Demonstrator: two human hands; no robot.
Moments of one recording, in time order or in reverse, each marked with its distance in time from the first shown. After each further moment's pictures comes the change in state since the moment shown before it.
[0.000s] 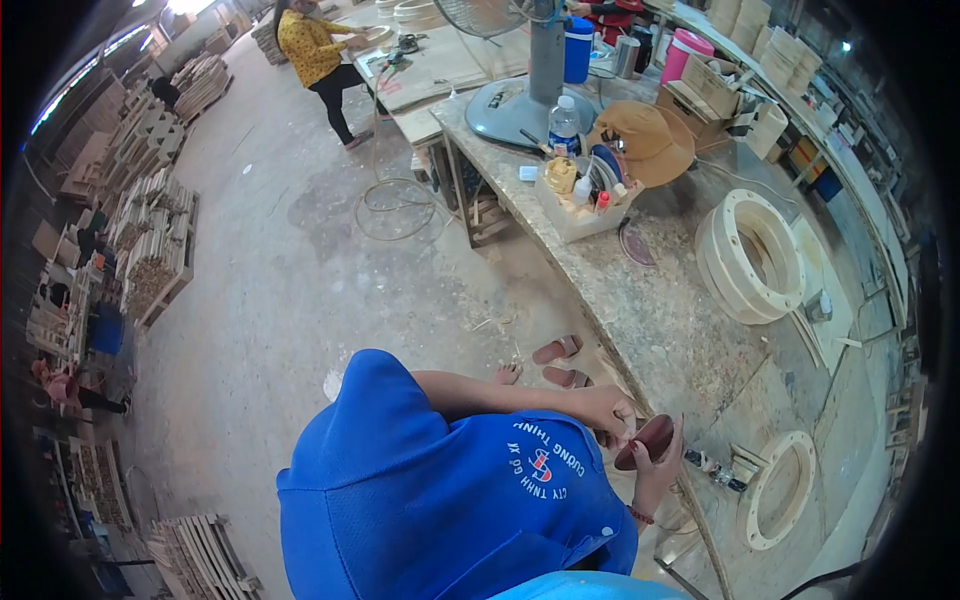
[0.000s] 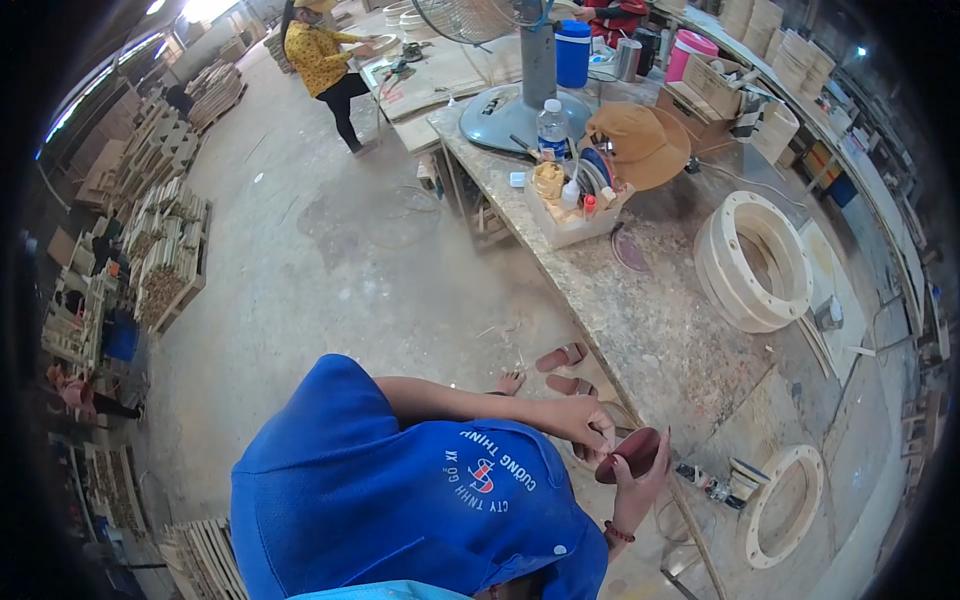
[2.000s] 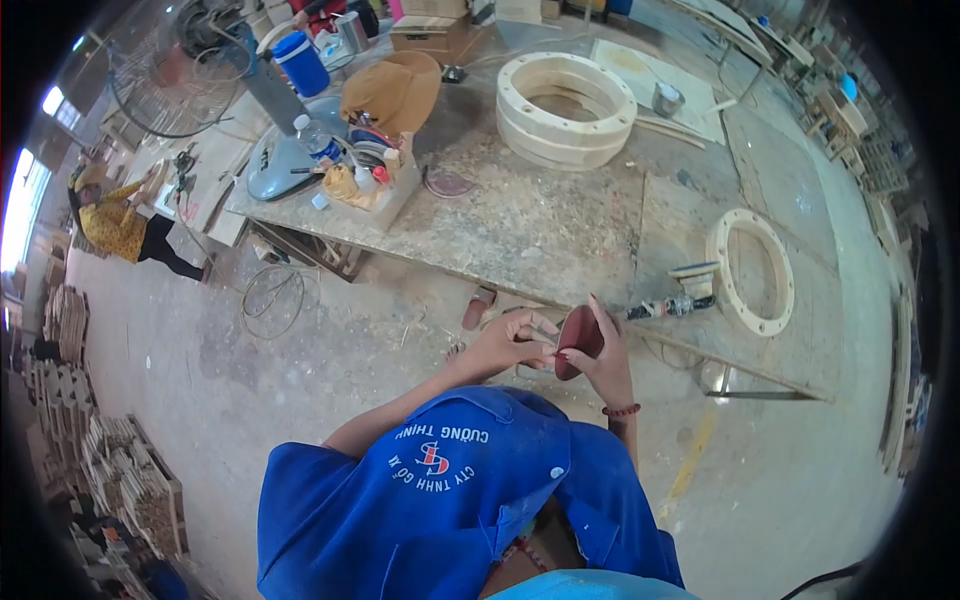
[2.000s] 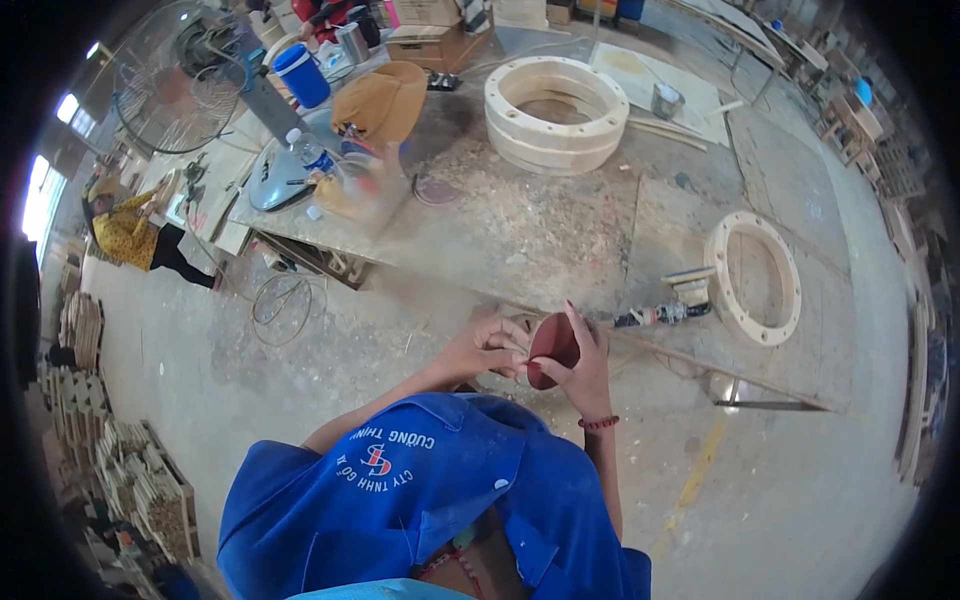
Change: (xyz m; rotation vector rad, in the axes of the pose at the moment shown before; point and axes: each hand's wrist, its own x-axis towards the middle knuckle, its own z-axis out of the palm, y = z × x) left_hand 0.007 0.010 0.003 -0.144 0.037 -0.033; right_hand -0.008 0.012 0.001 -0.015 0.139 -0.019
